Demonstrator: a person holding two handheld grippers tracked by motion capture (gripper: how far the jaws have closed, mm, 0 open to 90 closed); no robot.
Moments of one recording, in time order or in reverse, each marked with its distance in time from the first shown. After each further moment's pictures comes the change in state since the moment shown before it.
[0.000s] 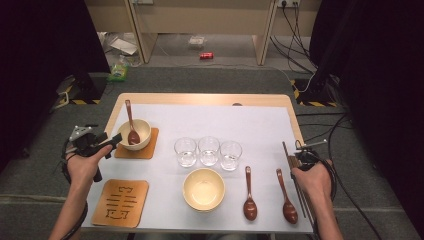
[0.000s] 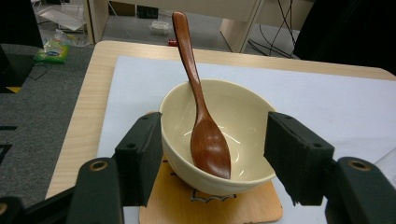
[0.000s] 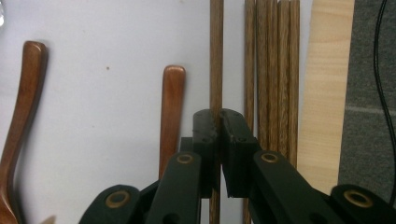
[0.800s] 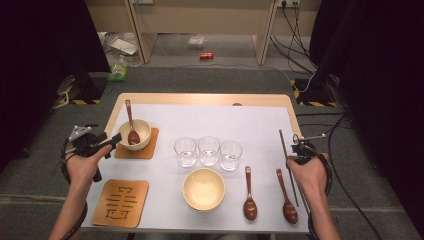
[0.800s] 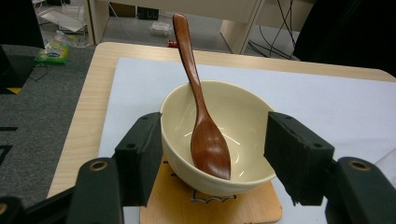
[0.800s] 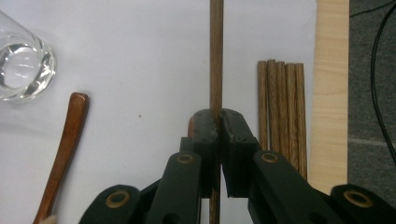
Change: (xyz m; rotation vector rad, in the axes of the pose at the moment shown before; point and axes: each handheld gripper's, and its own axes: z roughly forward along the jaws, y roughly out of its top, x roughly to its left) left arm 0.000 0.001 -0.001 -0.004 0.002 0.003; right arm 0.015 0.014 -0.012 -0.131 0.015 -0.011
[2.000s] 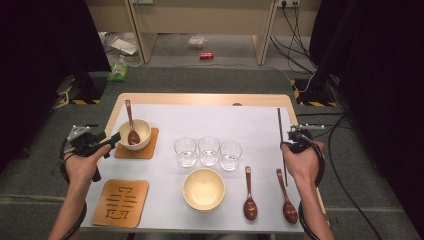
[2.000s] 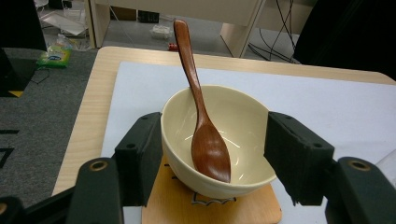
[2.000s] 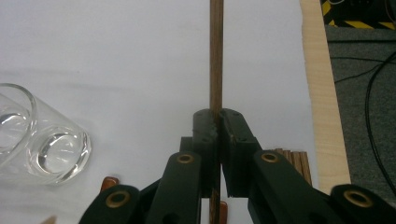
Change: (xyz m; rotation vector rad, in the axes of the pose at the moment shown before) left arm 0.000 0.002 -0.003 -0.012 0.001 0.001; right arm 0.018 0.027 -0.010 -0.254 0.006 0.004
